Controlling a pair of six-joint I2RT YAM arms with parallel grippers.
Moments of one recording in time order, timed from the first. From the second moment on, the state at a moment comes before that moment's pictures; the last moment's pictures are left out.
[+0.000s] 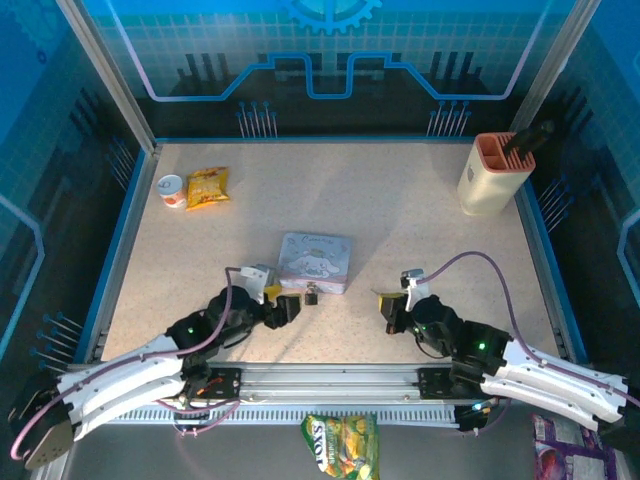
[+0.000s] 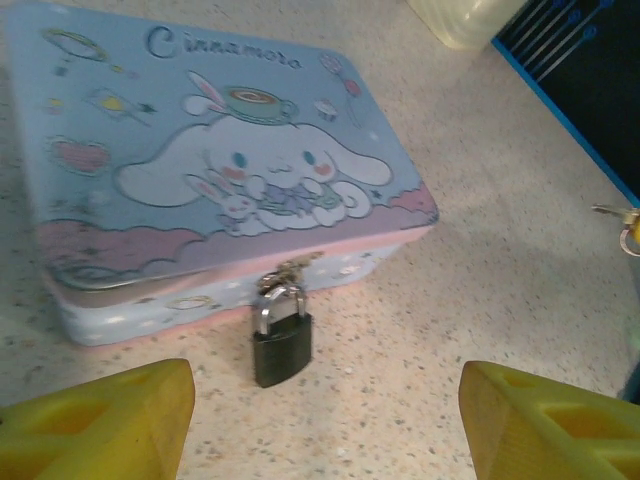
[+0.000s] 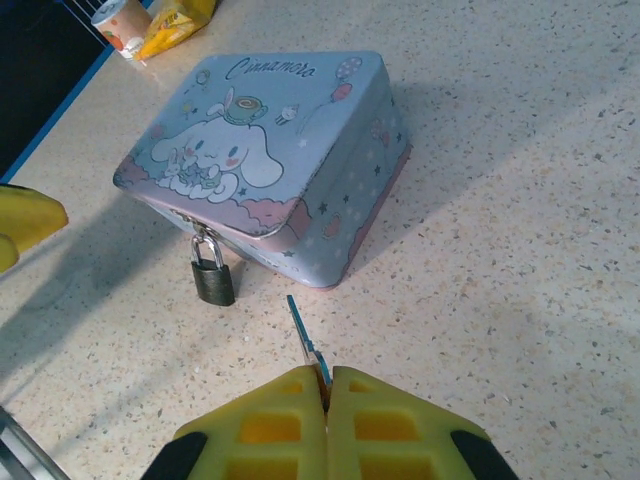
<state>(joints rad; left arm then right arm) -0.82 0.64 0.18 0.03 -0.07 -0.55 1.05 0.48 0.29 -0.35 0.35 0.69</state>
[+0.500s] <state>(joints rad) -0.80 0.85 0.16 0.15 0.08 -0.53 1.05 0.51 0.29 -0.34 0.33 0.71</state>
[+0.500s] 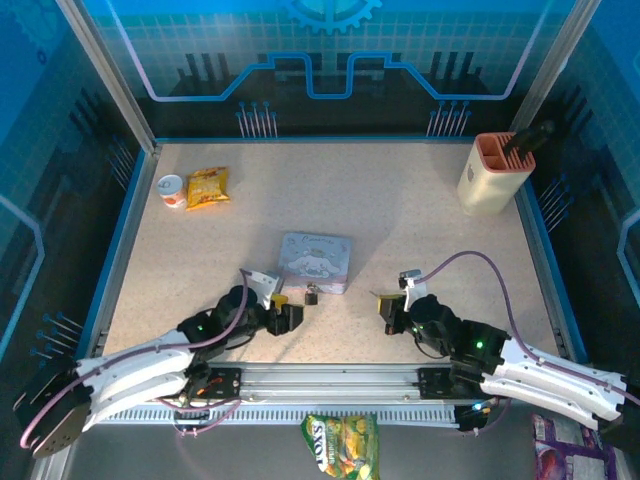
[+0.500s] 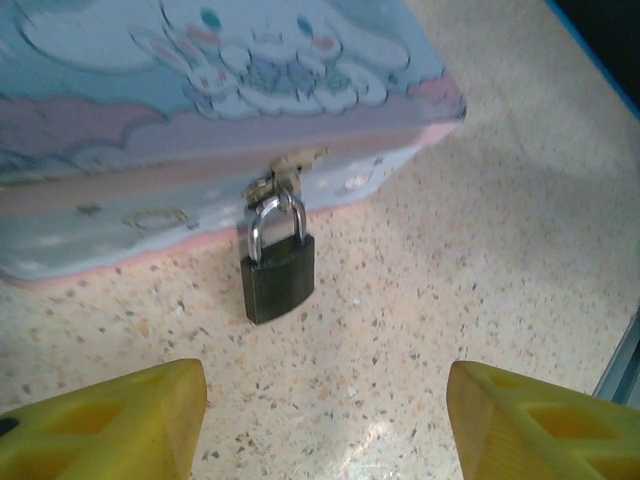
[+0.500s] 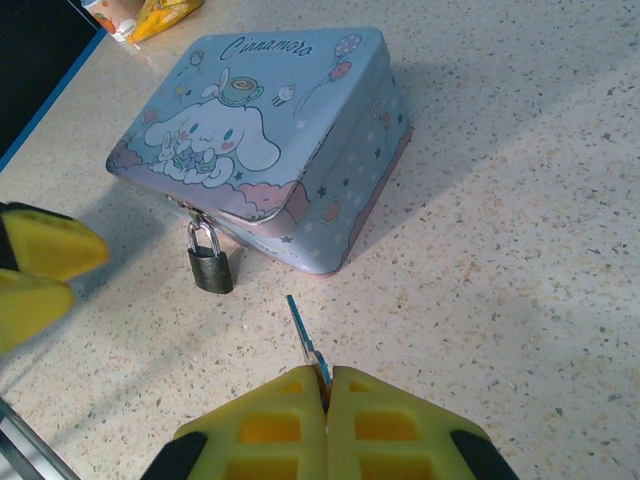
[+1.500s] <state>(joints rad) -0.71 1.47 0.33 0.47 0.11 -0.63 1.06 0.55 0.29 -0.23 0.31 0.72</state>
